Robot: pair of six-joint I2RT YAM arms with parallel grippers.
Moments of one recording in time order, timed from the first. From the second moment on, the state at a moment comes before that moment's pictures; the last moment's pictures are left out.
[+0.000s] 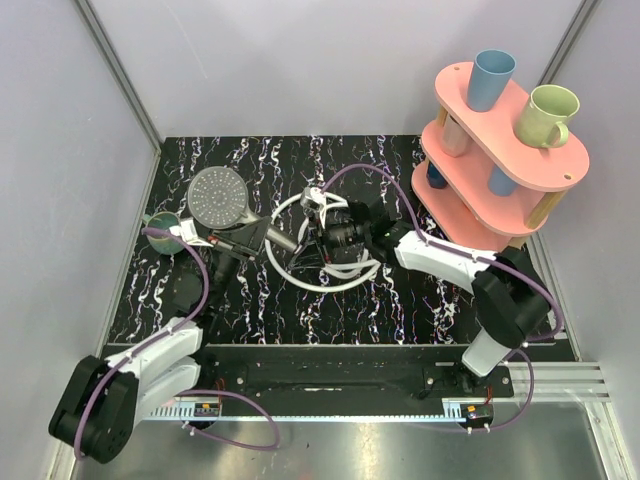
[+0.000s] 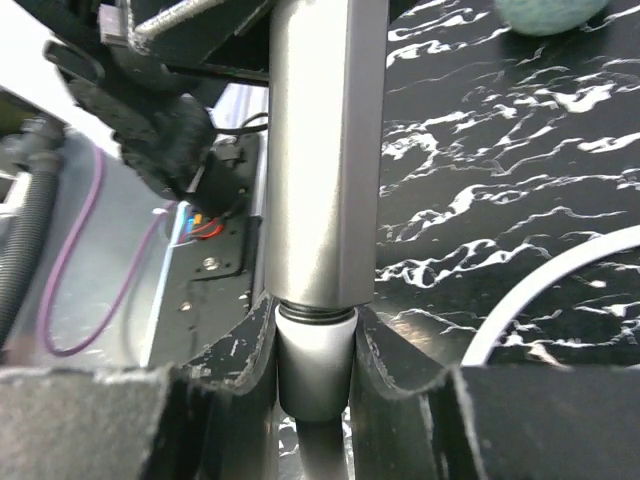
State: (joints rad) left arm -0.40 0.88 0.17 1.14 0.06 -0.99; right arm 0.75 1.63 1.09 0.23 -0.86 0.09
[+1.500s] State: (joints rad) left arm -0.38 0.82 0.72 -0.18 -0.26 -1.09; right arm 1.08 1.68 1.23 0.08 0.16 -0.33
